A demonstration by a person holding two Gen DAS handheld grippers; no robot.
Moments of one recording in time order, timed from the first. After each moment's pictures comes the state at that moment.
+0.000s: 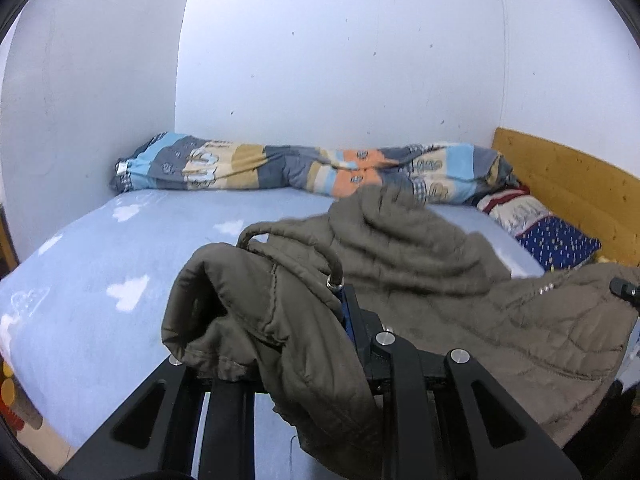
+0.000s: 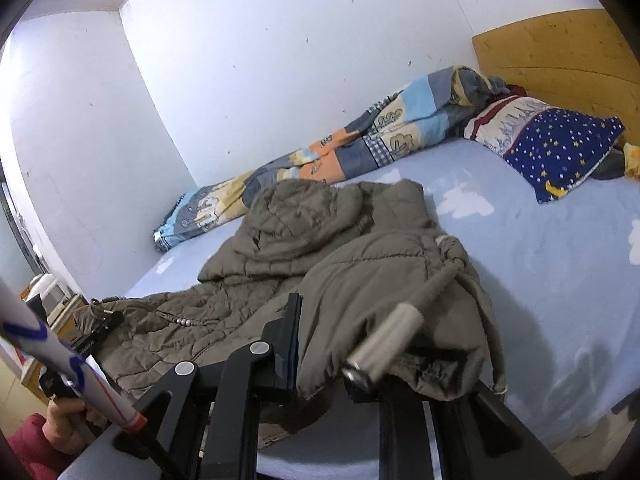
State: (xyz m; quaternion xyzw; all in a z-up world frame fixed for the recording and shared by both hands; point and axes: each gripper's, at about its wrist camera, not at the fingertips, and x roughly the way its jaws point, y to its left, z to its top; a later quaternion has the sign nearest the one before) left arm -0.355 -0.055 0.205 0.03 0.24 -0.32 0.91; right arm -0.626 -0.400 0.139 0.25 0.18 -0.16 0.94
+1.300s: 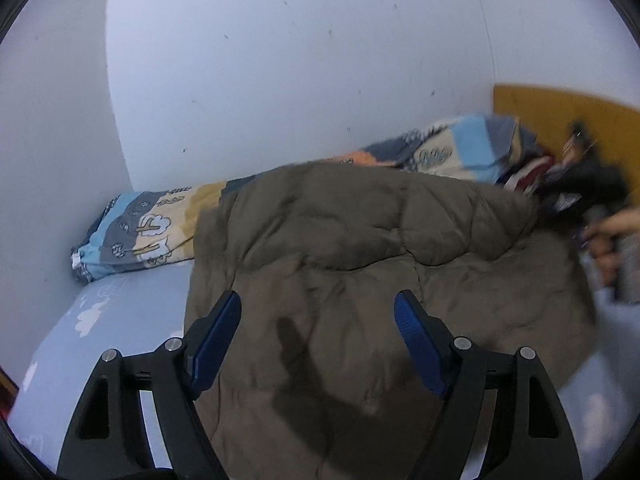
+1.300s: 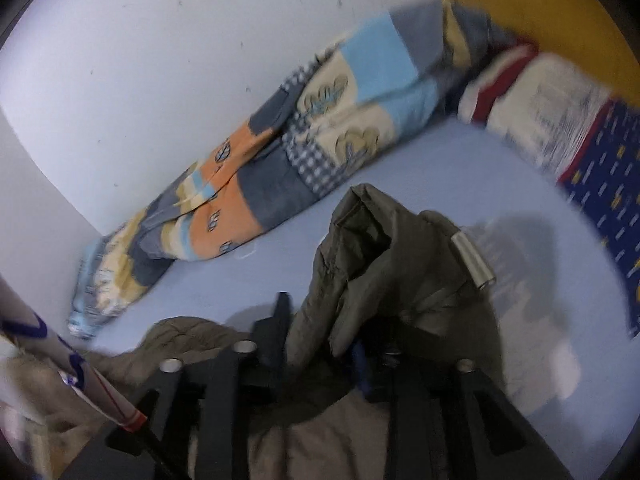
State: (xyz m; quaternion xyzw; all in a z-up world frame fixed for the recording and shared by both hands) left arm -0.197 -0.287 0.205 0.18 0.21 -0.32 0.91; right arm -0.298 -0.694 0.140 0.39 0.27 -0.23 0.85
